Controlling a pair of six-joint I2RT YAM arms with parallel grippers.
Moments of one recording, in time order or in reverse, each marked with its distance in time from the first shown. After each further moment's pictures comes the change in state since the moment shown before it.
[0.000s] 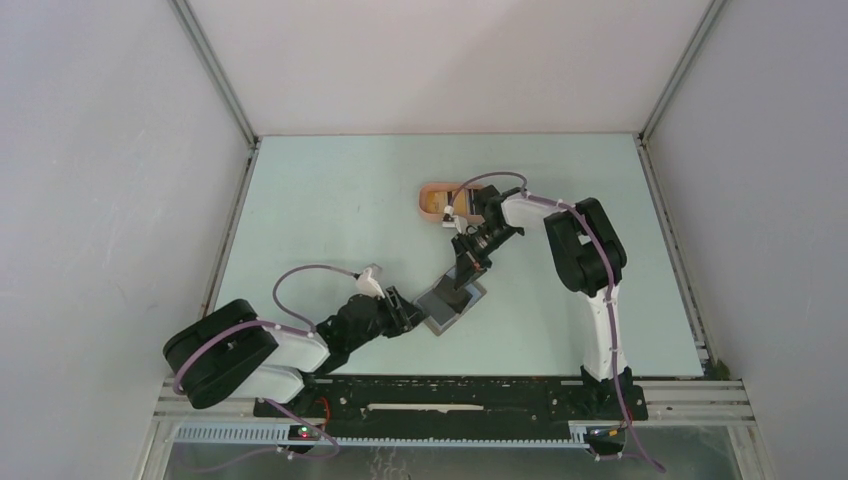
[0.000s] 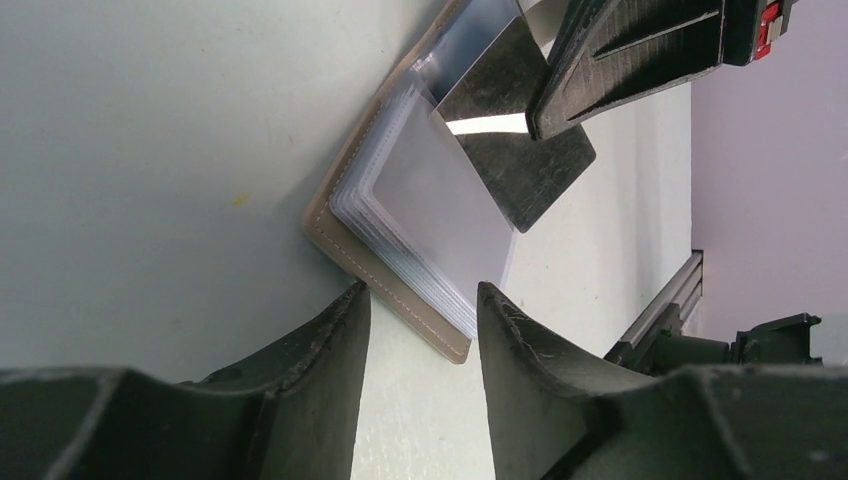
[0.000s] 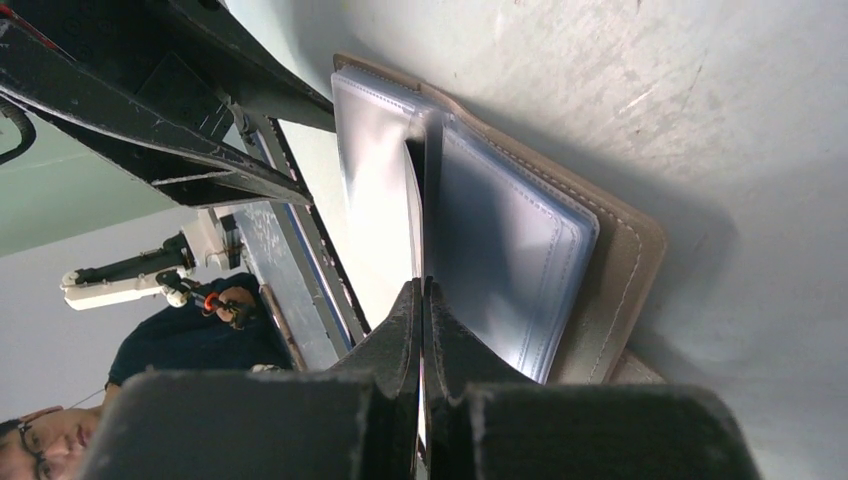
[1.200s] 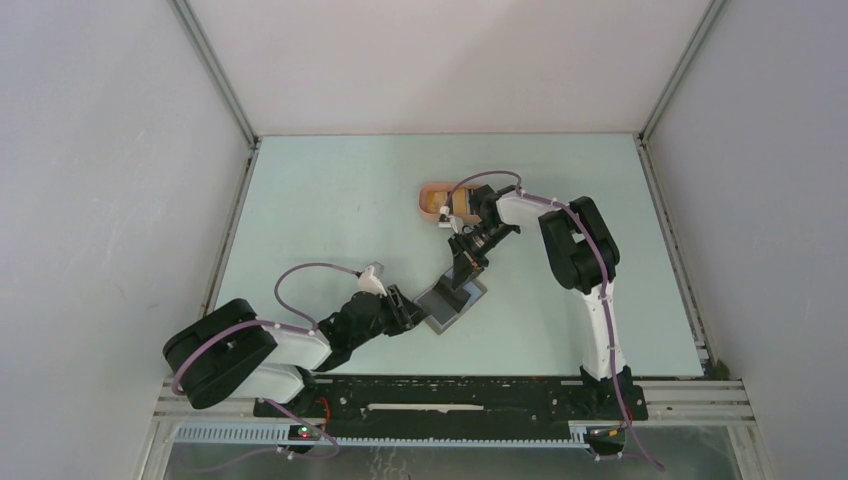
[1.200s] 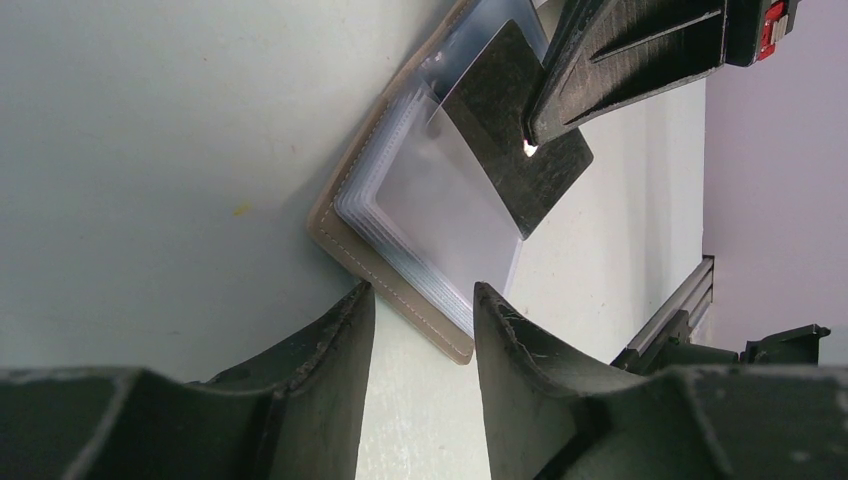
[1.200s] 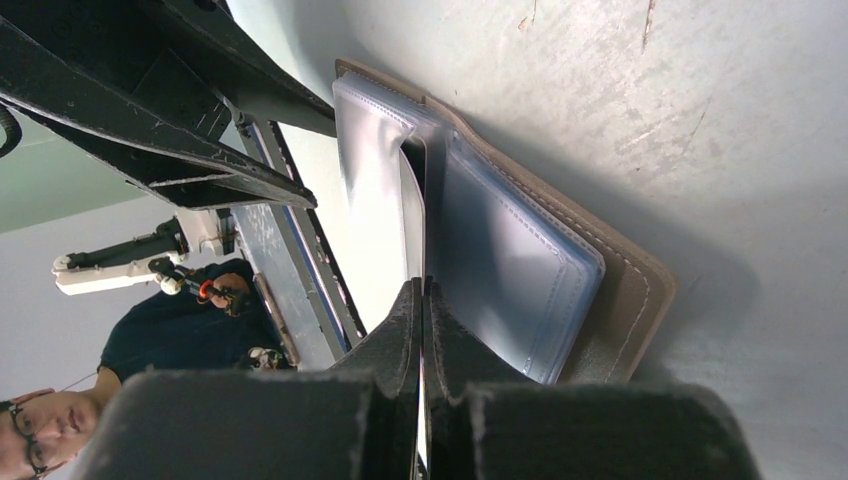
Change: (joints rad) left arm 0.000 -0.002 0.037 -0.069 -0.010 0.002; right arm 0.011 0.054 0.072 -0.058 -0.004 -0.055
